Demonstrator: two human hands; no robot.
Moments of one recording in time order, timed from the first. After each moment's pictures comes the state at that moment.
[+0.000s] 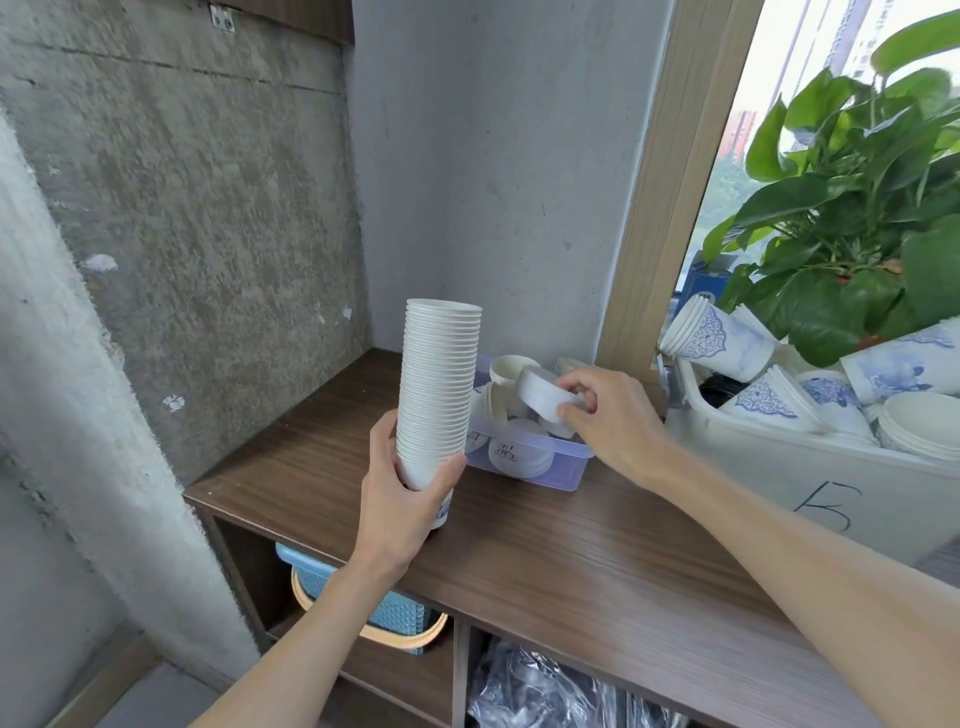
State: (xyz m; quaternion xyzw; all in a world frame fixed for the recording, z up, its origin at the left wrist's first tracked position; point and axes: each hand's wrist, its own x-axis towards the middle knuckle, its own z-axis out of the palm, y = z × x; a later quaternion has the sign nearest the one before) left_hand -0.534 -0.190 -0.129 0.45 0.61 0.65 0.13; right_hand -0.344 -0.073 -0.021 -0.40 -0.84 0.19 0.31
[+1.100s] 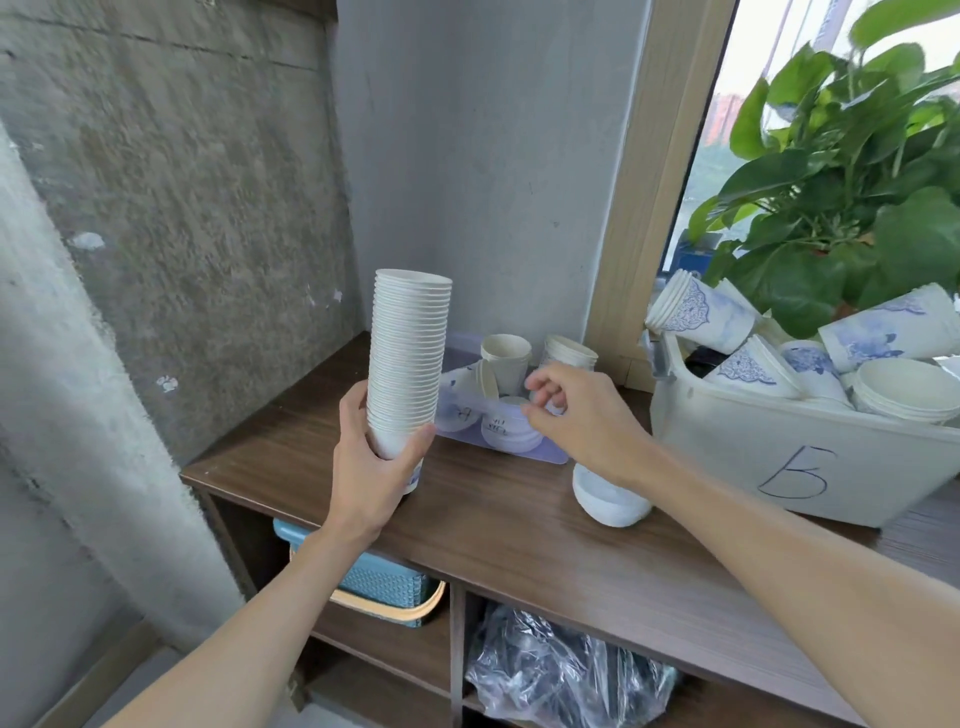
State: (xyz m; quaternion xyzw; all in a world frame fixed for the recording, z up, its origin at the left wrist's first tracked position) left_hand -0.551 -0.199 -0.123 0.44 0.62 0.64 0.11; right_hand -0.347 -0.090 -0.045 -0.35 -0.86 0.21 0.30
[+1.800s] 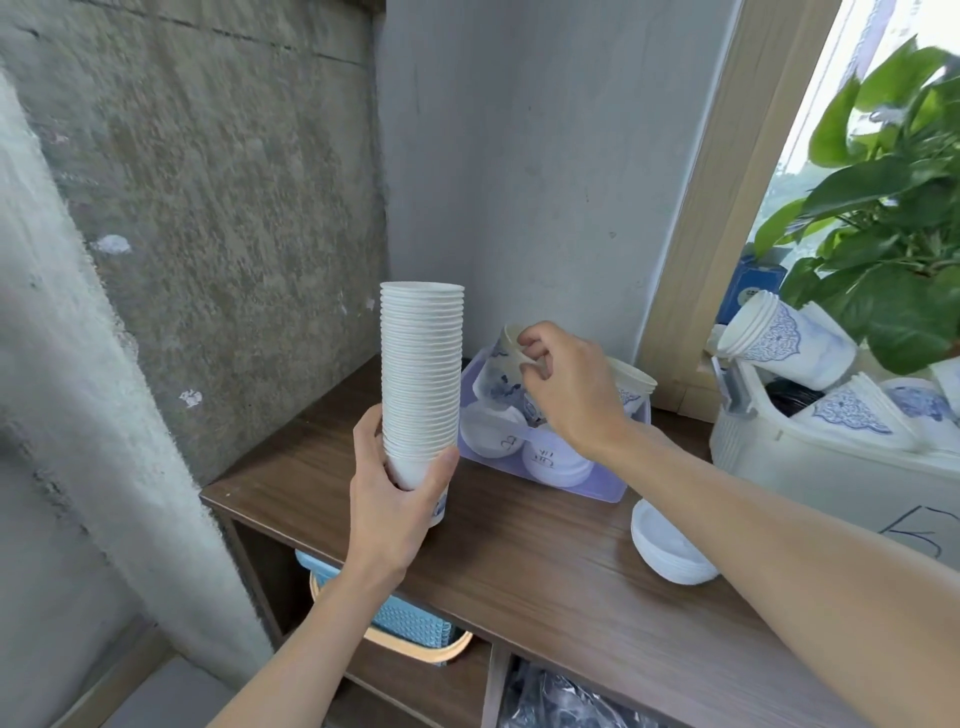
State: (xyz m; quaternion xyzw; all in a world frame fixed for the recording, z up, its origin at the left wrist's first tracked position) left_hand -0.564 -0.197 -0.128 0.40 0.61 0.67 0.12; right_hand -0.440 -0.041 -0.042 -0.32 -0.85 0.12 0.40
